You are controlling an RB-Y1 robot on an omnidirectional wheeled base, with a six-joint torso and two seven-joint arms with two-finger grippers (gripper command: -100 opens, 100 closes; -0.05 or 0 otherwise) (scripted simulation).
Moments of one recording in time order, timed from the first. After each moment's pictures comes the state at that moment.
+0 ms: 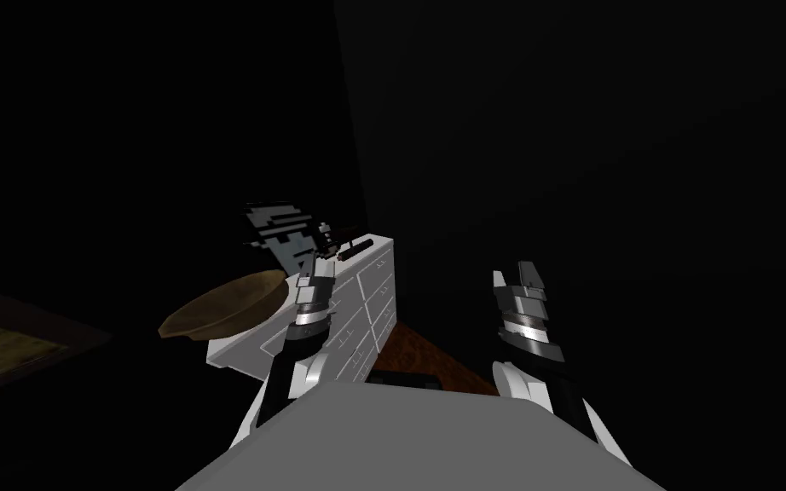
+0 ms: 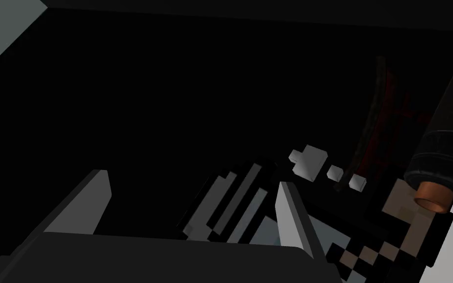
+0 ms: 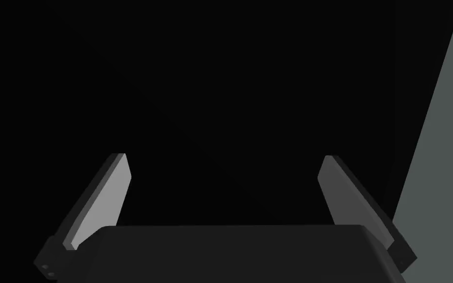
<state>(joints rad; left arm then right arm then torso) 0.54 0.04 -0.06 -2.36 0.08 -0.48 -0.13 0.53 0.05 -0.07 -2.24 0.01 -0.51 0.06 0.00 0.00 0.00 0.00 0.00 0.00</state>
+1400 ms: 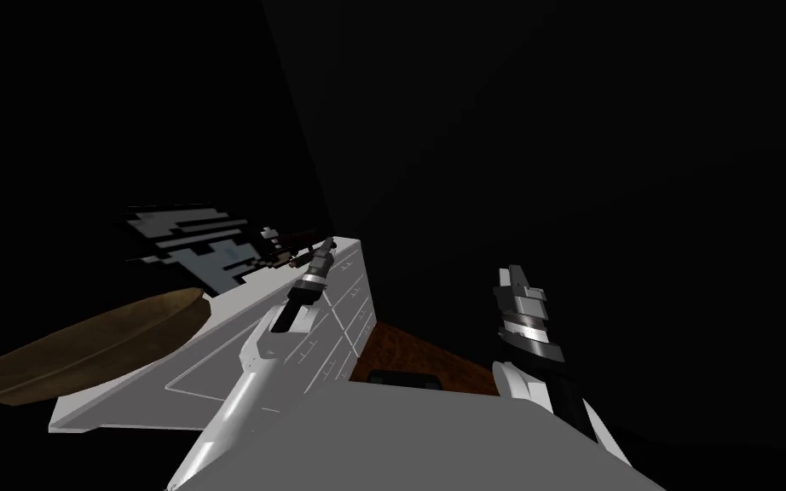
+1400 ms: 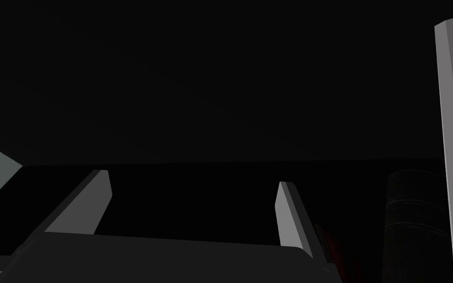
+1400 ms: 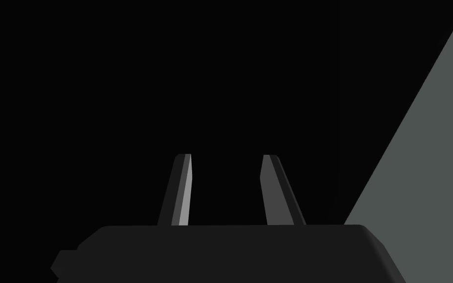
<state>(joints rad) 0.15 0.41 0.17 -2.09 -0.04 -0.15 0.03 0.53 0.05 -0.07 -2.24 0.01 -0.51 0.06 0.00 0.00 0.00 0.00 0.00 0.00</state>
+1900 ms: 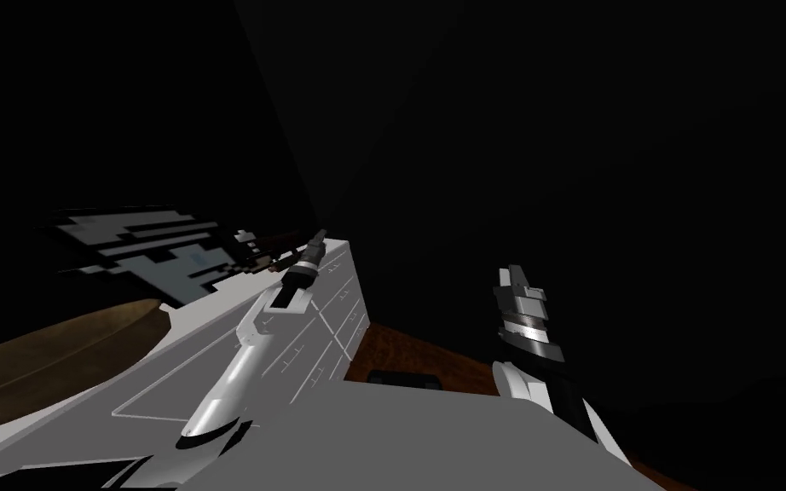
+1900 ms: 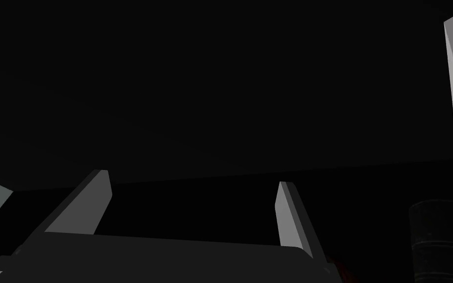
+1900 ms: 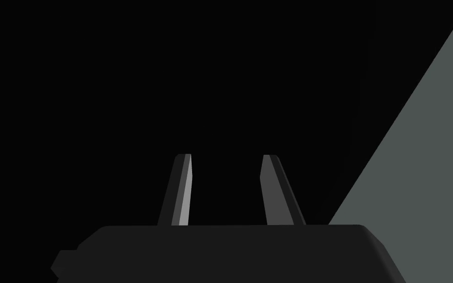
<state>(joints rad) 0.01 0.52 0.25 -1.98 -0.09 -0.02 0.09 0.53 0.05 -0.07 -2.24 0.01 -0.51 0.06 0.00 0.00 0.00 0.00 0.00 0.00</state>
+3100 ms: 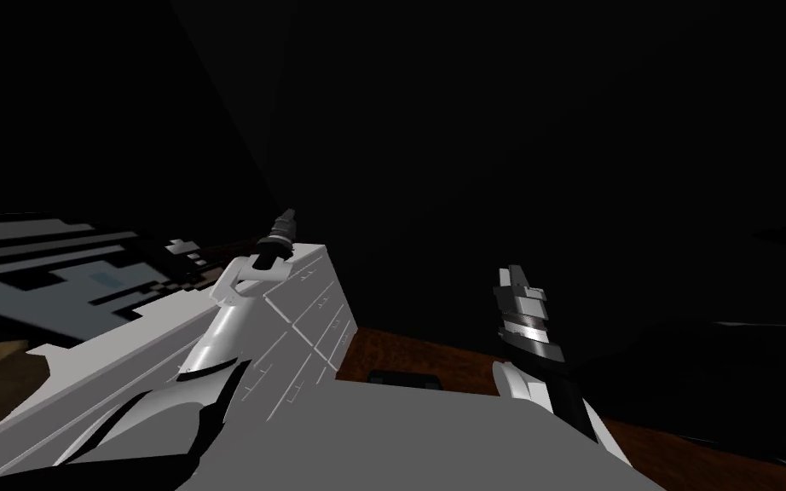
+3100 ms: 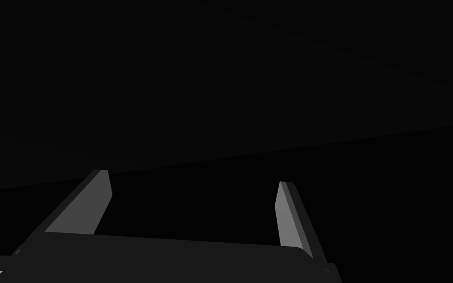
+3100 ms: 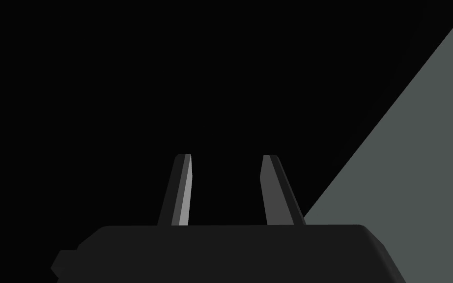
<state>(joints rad) -0.24 0.73 0.40 -1.77 -0.15 0.31 0.19 0.53 0.05 -0.07 -2.24 0.01 -0.51 0.06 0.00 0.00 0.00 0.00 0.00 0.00</state>
